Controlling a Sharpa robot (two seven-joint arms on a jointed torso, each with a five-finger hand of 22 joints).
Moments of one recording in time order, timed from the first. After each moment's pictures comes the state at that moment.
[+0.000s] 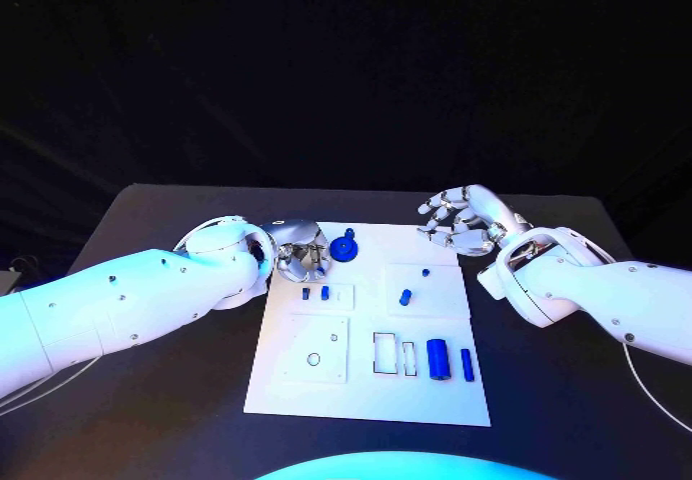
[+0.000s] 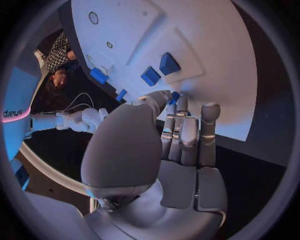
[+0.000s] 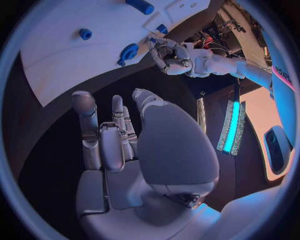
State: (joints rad) left arm 1.18 -0.68 -0.03 1.38 -1.45 -0.08 -0.09; left_hand 1.52 -0.21 0.48 0.18 0.31 1.00 0.13 0.34 0.41 1.14 0.06 0.35 0.16 1.29 0.00 1.41 1.03 0.15 1.07 0.12 1.17 0.92; right arm 1.20 -0.93 -0.11 1.60 -1.02 -0.66 0.05; right_hand 1.45 -0.21 0.29 0.29 0.34 0.84 0.18 0.31 0.28 1.04 0.09 0.44 0.32 1.47 0.01 1.39 1.22 0.14 1.27 0.11 0.76 1.07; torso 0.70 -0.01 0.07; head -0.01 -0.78
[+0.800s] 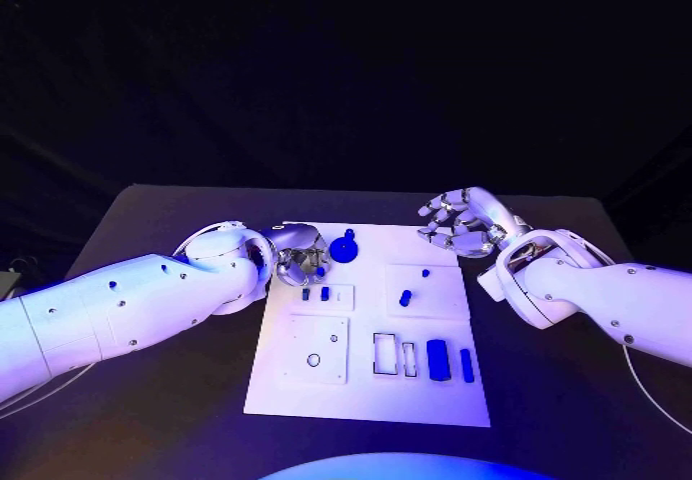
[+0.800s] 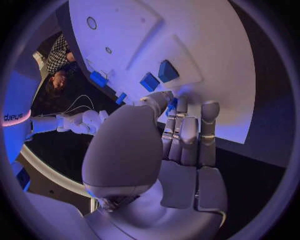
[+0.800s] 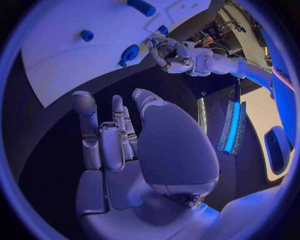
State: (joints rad) left arm 1.17 -0.69 -0.04 1.39 -1.46 -0.09 -0.09; left_hand 1.50 -0.23 0.45 0.18 0.31 0.93 0.15 0.29 0.40 1.06 0.08 0.43 0.26 1.28 0.01 1.41 1.01 0.15 1.05 0.12 1.14 0.88; right arm 1.19 -0.93 -0.11 1.59 -1.02 -0.66 0.05; right_hand 1.45 -0.21 0.29 0.29 0.34 0.84 0.18 0.31 0.28 1.04 0.09 0.44 0.32 1.47 0.01 1.39 1.22 0.14 1.27 0.11 0.76 1.07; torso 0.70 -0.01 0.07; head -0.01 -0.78
